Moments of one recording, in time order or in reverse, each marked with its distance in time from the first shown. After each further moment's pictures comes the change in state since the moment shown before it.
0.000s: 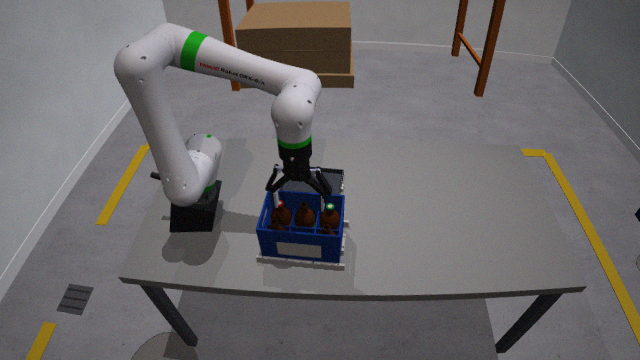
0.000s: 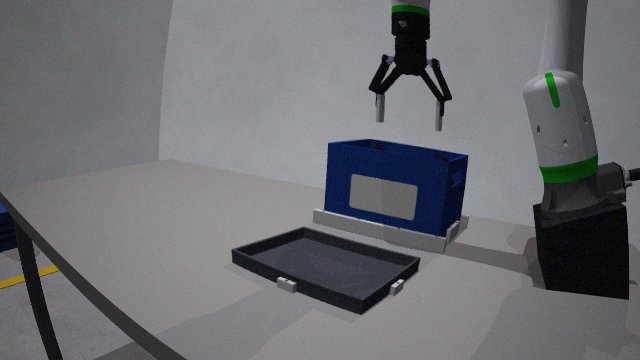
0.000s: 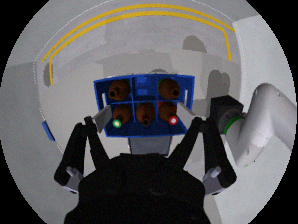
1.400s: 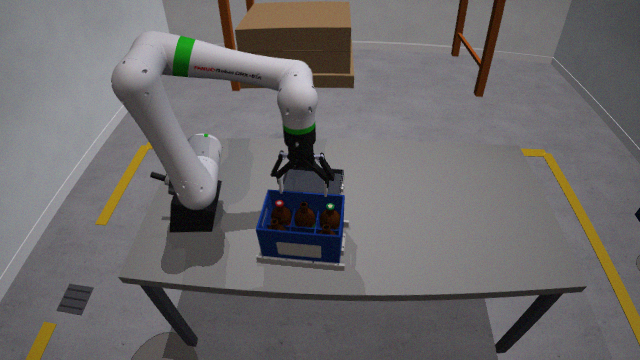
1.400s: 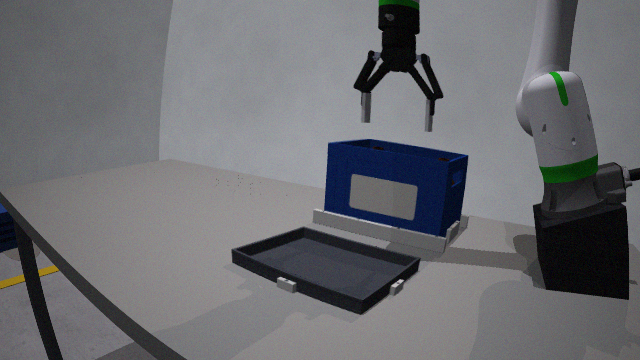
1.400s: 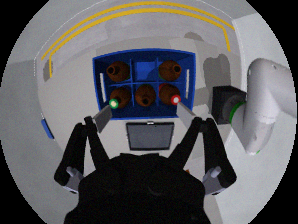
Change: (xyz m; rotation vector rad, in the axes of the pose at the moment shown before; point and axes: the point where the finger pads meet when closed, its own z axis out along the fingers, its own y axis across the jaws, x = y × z) arm -0.065 -0.002 0.001 0.000 -0.005 -0.001
